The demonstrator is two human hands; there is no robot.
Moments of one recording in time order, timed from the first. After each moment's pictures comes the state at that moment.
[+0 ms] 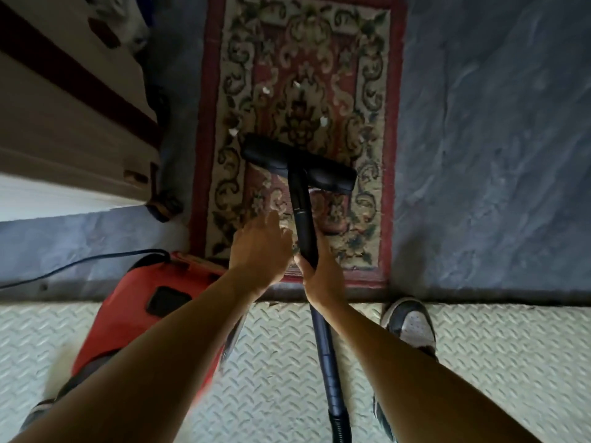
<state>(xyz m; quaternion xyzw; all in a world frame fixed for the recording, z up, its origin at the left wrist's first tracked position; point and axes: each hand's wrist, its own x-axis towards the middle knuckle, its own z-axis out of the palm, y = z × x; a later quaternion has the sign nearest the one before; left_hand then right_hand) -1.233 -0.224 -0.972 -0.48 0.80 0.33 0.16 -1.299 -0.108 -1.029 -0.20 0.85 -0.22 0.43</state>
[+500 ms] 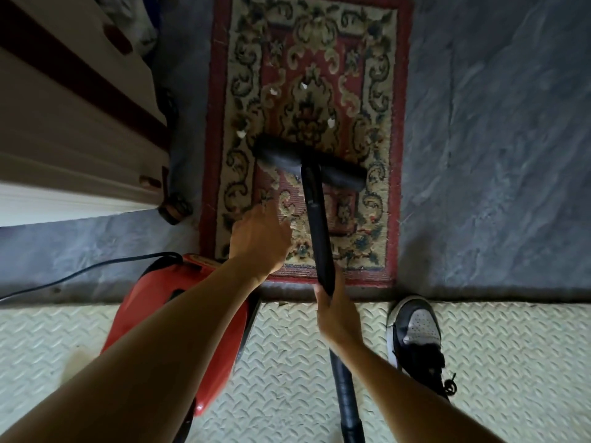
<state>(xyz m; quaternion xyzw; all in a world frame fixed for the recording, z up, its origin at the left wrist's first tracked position) -1.226 -0.254 -0.972 -0.48 0.80 0.33 0.16 -1.272 -0.075 -0.995 -0.13 0.86 -0.14 0.47</state>
